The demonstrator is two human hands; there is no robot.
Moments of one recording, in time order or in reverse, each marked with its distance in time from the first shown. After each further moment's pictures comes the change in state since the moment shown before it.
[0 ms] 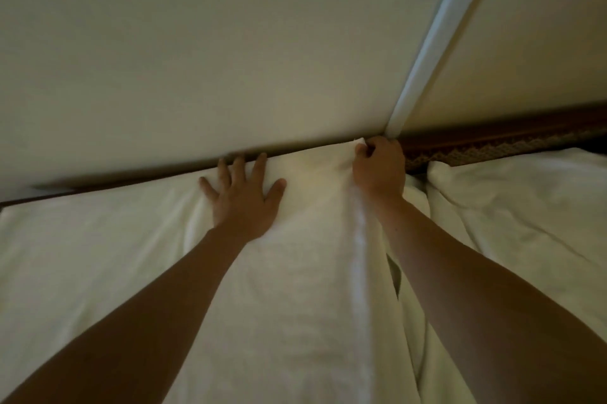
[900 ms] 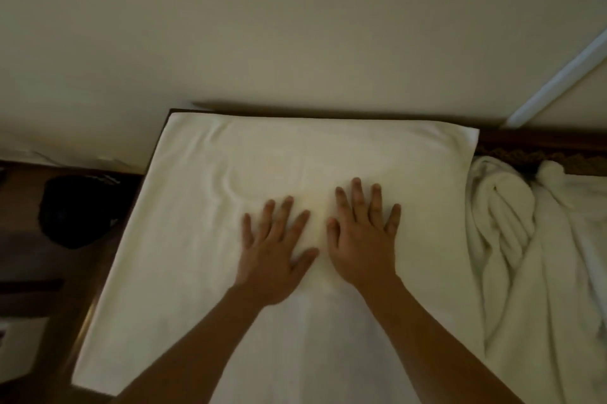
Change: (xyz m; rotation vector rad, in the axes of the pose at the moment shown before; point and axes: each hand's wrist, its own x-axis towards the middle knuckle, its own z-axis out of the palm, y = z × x) left_hand -0.226 -0.137 0.044 0.031 -0.018 0.032; right_hand -0.268 -0.036 0.049 -0.598 -0.457 -0.607
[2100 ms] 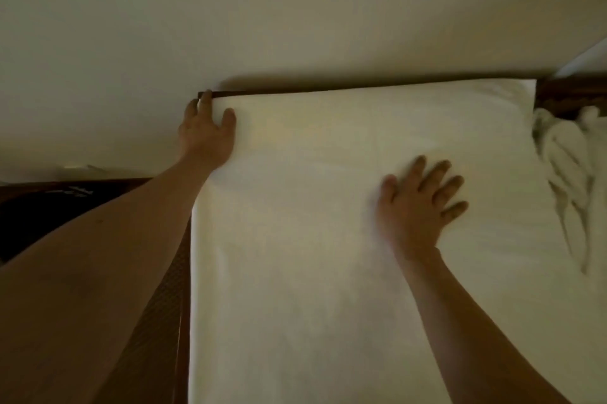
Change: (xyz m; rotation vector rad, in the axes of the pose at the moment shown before) left_hand 0.177 -0.290 -0.065 -0.427 0.182 -0.323; right_hand 0.033 -0.130 0.030 0.060 0.072 0.756
